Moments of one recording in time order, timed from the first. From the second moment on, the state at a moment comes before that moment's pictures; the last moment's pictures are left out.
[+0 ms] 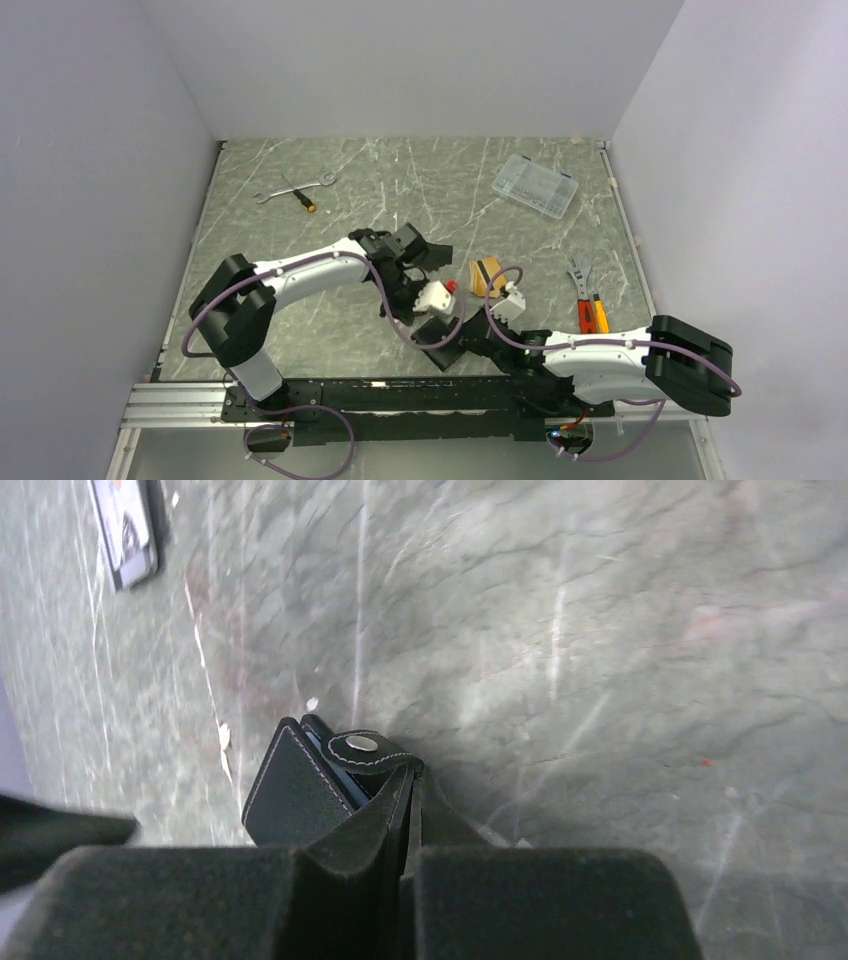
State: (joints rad) left arm -0.84 1.66 1.19 -0.85 0.57 0.93; right arm 1.17 1.13 0.23 0.08 0.55 1.39
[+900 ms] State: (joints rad) left arm -0.98 1.82 1.15 -0.60 0.41 0.92; right arm 1.19 0.83 0.11 -0.11 0.59 1.54
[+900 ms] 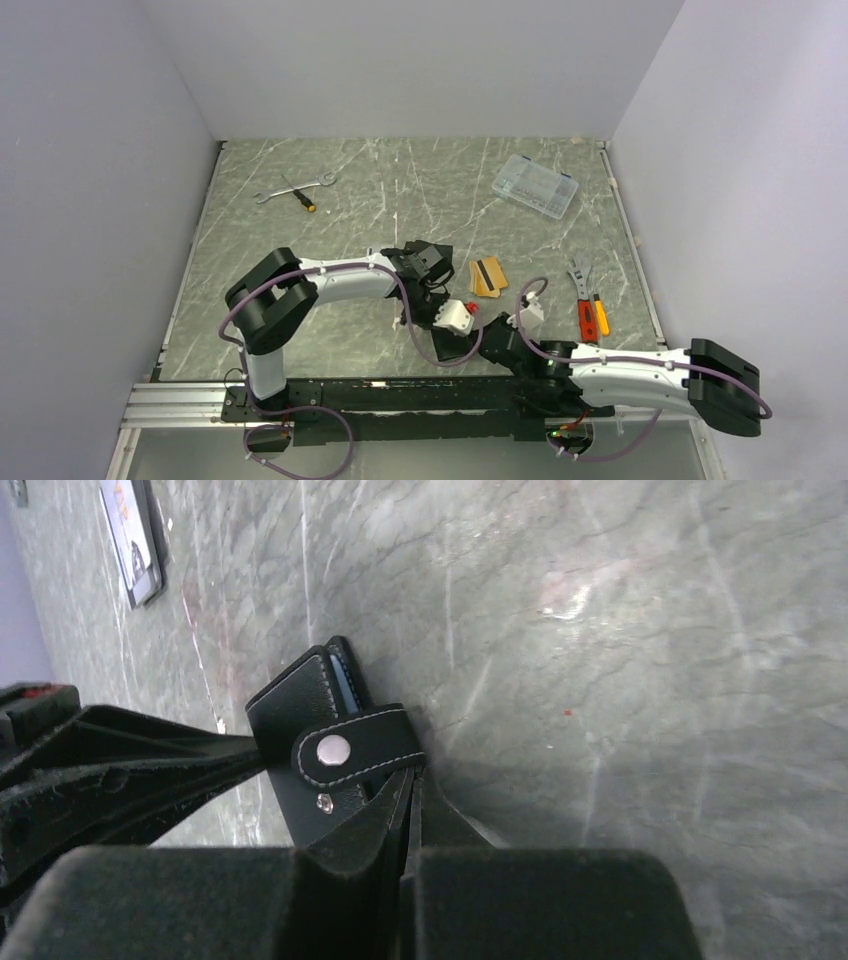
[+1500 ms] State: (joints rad) left arm -0.79 1.76 1.16 -0.62 0.39 0.90; right arm 1.18 0.96 0.21 -0.03 0.56 1.43
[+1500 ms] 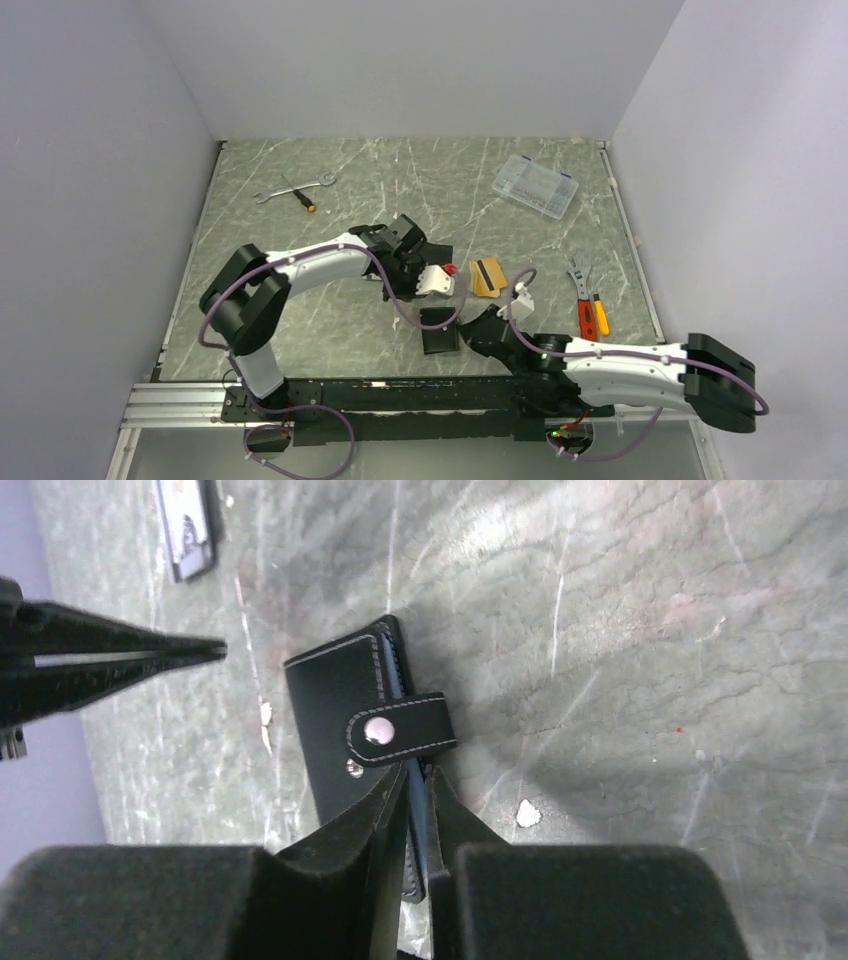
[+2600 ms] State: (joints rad) left arm -1.10 1.53 0.87 -0.35 0.42 0.79; right arm 0.88 1.21 0.71 -0.54 0.15 0.98
